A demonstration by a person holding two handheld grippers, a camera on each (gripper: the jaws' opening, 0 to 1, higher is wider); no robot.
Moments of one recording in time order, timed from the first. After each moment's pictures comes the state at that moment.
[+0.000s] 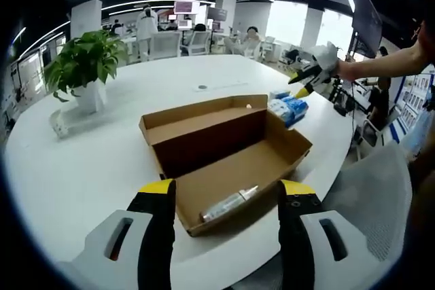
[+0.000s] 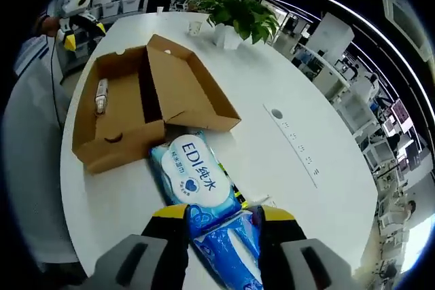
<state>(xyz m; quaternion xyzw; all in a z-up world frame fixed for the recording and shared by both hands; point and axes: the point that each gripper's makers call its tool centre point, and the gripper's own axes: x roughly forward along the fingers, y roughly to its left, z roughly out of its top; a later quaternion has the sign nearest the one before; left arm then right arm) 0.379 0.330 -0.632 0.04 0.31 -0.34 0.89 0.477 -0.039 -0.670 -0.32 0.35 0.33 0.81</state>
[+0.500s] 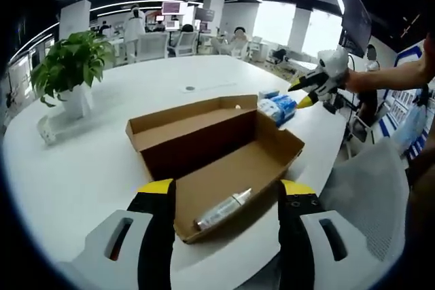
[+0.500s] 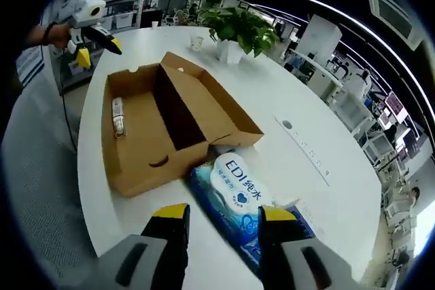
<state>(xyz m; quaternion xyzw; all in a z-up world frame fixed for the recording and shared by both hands) 0.383 0.317 -0.636 0.04 0.31 -0.38 0.87 0.421 0.009 -0.662 -0.28 0.34 0.33 0.84</state>
